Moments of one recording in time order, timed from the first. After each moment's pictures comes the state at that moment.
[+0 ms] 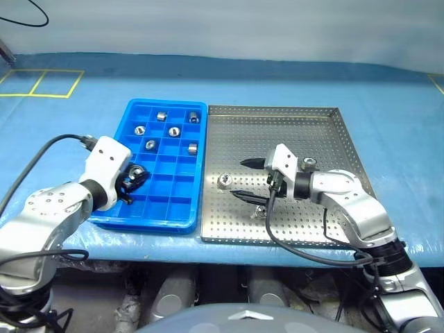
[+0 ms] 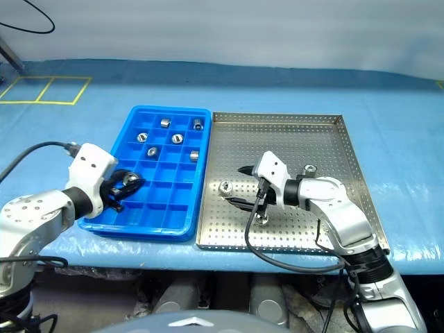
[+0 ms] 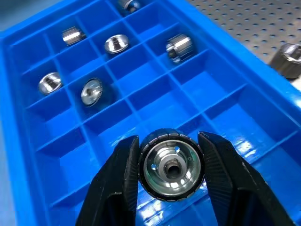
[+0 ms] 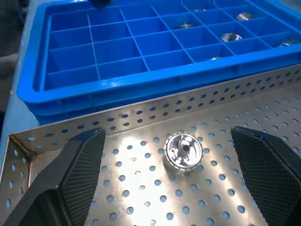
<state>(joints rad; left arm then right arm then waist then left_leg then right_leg) -0.10 0.66 0.26 -0.78 -0.39 1.31 -0.38 -0.30 -0.55 0.18 -0.28 0.36 0.49 0.94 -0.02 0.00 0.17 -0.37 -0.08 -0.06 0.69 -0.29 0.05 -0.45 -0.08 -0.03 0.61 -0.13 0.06</state>
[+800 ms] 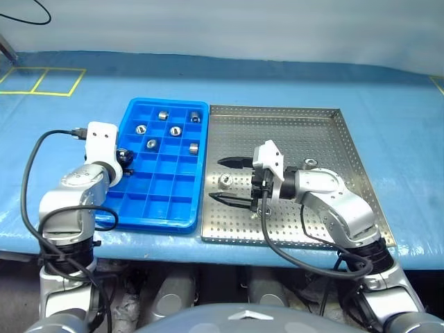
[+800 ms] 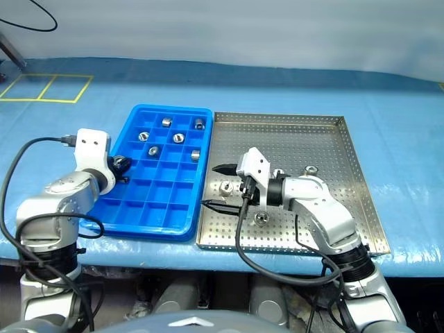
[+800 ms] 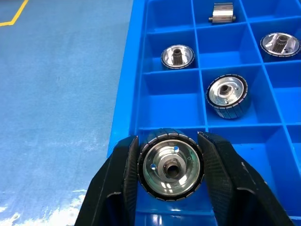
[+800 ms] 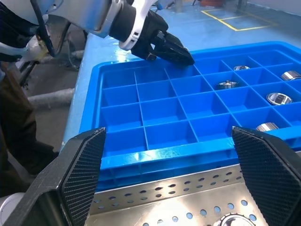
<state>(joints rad) -0.33 0.43 0.20 -0.37 -0.20 1.20 -0.10 -0.31 -0.48 0.22 -0.34 0.44 0.51 0.93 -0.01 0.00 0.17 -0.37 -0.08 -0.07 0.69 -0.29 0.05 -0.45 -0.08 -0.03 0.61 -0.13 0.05</state>
